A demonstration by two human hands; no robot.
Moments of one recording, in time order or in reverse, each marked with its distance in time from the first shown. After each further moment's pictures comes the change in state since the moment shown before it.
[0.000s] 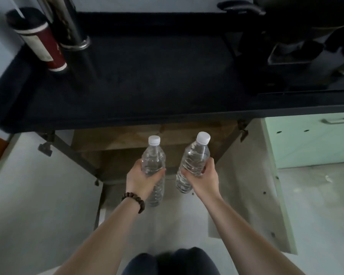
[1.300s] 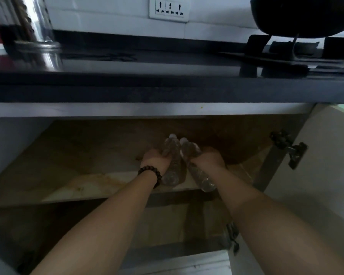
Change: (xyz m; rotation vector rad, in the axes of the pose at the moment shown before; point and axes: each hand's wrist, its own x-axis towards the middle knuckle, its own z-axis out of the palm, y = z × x) left_hand 0.309 -0.028 0.169 0.316 0.011 0.379; right_hand 0.304 0.058 0.080 -0.531 0.097 -0.169
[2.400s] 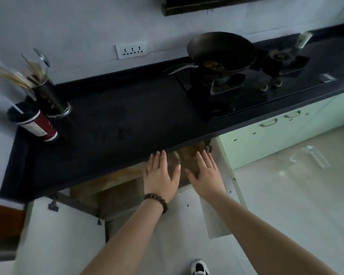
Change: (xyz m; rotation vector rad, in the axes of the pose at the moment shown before) left_hand -0.270 0.246 -0.241 0.379 -0.195 0.238; right_hand -0.299 -0.098 -0.280 -0.110 0.023 0.035
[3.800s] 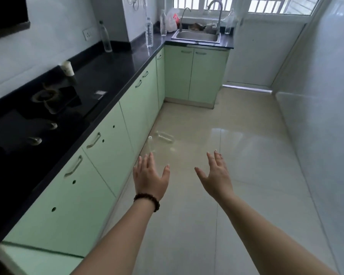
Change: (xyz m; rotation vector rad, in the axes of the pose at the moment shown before) left_hand -0.051 0.519 0.229 -0.132 -0.302 0.721; right_hand -0.168 0.466 -0.270 0.159 0.584 0.838
